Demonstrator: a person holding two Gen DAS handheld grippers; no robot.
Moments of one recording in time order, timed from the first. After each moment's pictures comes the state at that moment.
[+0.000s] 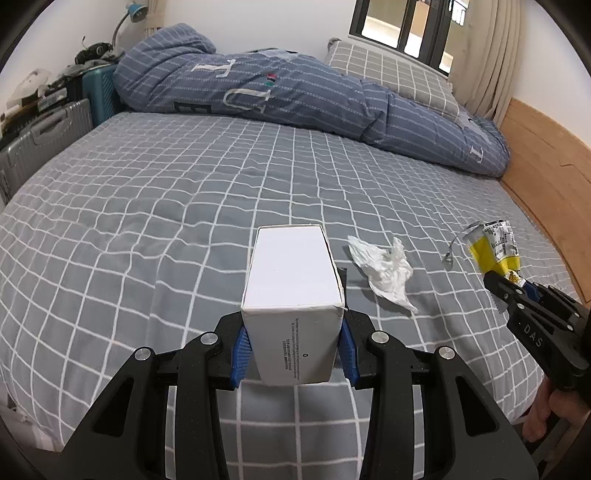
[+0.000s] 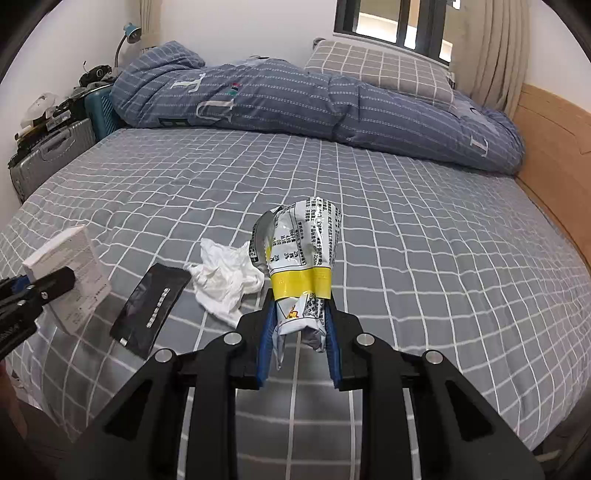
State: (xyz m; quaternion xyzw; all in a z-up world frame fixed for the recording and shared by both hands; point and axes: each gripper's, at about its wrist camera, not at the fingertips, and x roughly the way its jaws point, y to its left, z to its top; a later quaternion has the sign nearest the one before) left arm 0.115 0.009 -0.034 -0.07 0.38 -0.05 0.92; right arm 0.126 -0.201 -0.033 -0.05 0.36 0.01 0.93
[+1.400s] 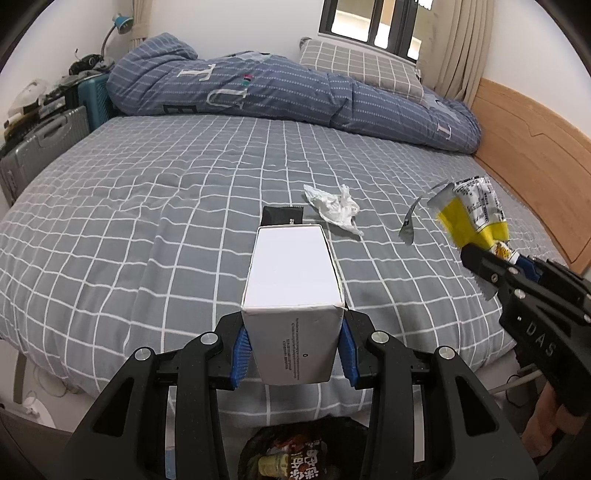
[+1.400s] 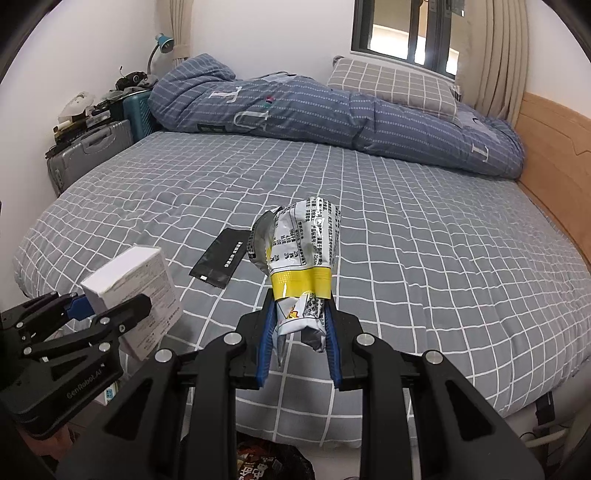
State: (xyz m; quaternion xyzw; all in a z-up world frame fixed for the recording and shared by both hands) left arm -0.002 -0.020 -0.028 -0.04 0.38 -0.08 0.92; right arm -0.002 -0.175 -0.007 -0.05 0.34 0.04 0.94
